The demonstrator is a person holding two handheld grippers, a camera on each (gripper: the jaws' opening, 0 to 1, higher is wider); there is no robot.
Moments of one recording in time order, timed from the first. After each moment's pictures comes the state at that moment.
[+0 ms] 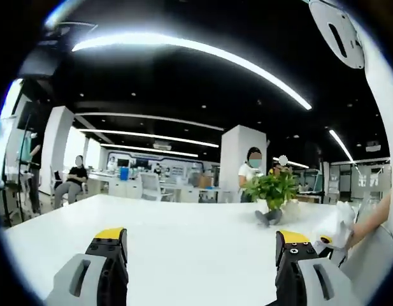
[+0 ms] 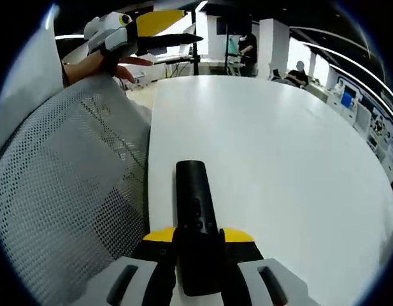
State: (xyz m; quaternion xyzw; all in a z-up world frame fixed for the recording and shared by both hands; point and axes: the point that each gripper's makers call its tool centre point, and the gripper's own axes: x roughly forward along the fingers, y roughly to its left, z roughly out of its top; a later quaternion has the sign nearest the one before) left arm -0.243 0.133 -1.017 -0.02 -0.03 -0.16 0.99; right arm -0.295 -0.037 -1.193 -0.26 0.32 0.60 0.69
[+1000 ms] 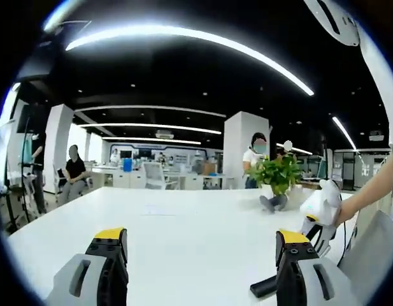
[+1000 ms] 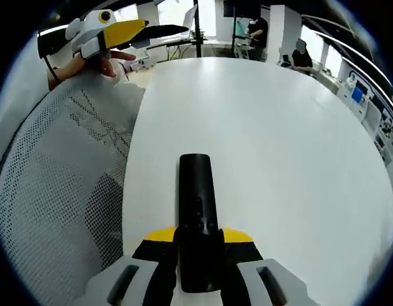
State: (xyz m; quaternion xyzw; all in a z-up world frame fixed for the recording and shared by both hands) left arm -0.242 0.139 -1.031 -0.02 0.01 -0.15 0.99; right arm -0.250 -0.044 -1.193 -0.30 0.38 0.59 0.65
